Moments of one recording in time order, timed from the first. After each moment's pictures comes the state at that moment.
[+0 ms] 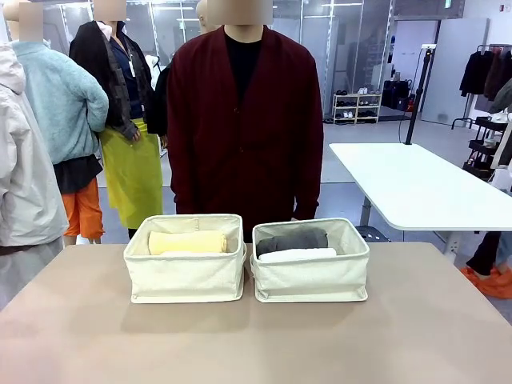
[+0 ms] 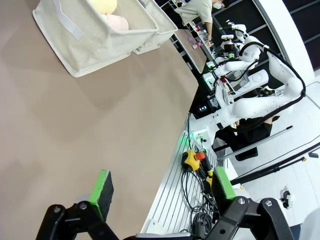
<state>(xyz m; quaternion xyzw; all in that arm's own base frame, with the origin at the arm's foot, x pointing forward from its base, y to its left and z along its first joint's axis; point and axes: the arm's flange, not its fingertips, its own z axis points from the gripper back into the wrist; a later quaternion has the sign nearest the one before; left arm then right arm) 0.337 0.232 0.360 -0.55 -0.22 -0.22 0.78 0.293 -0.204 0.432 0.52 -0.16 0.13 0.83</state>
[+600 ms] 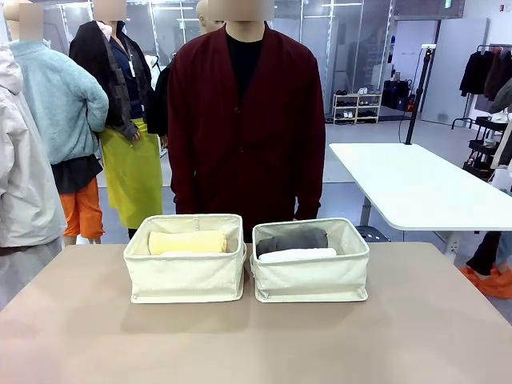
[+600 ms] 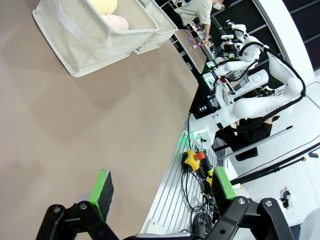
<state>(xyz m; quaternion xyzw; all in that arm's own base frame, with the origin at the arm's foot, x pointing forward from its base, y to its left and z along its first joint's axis) 0.337 0.232 0.360 -0.55 -0.22 -0.22 0.78 0.293 -0.204 0.431 0.52 -0.16 0.13 0.83</state>
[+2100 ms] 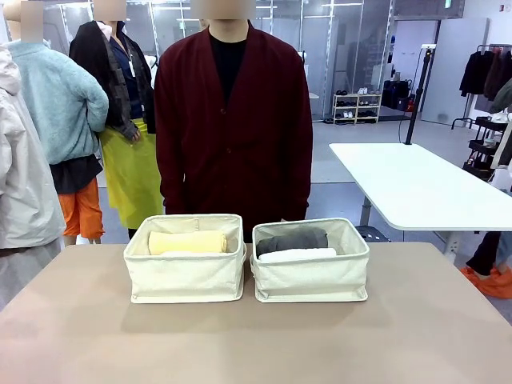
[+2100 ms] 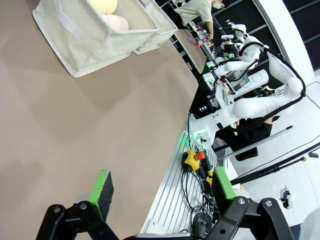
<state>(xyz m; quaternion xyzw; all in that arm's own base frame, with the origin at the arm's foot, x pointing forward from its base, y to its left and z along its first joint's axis) 0.337 0.232 0.360 -0.55 -0.22 -0.22 0.78 0.293 -0.204 0.431 0.52 -0.16 0.13 0.83</state>
